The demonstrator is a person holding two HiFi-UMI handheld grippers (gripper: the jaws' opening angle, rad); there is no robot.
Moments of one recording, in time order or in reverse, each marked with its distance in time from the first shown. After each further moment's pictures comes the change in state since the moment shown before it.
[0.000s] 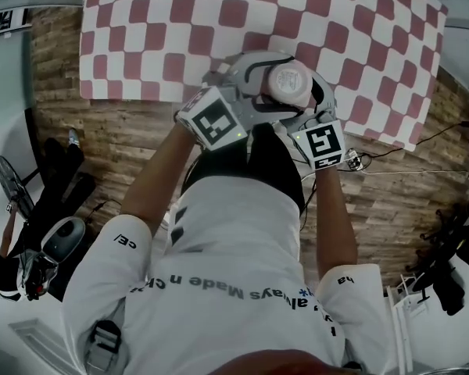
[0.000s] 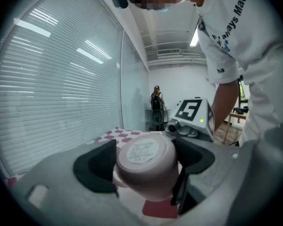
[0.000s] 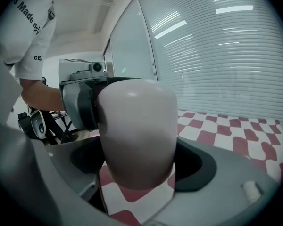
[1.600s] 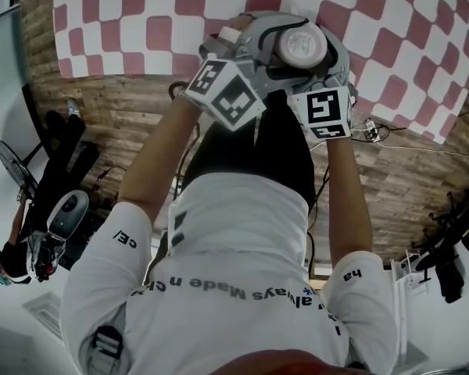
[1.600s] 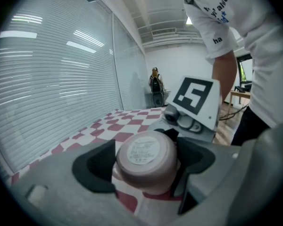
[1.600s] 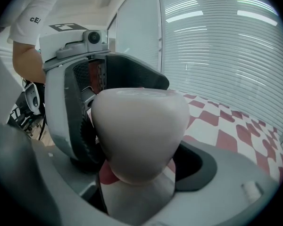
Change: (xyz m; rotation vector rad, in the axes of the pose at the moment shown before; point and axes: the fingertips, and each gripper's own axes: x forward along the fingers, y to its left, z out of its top) left arm 0.039 0.002 -0.129 0.089 0.198 0.034; right arm 0.065 -0.033 -0.110 -0.139 0.210 -0.082
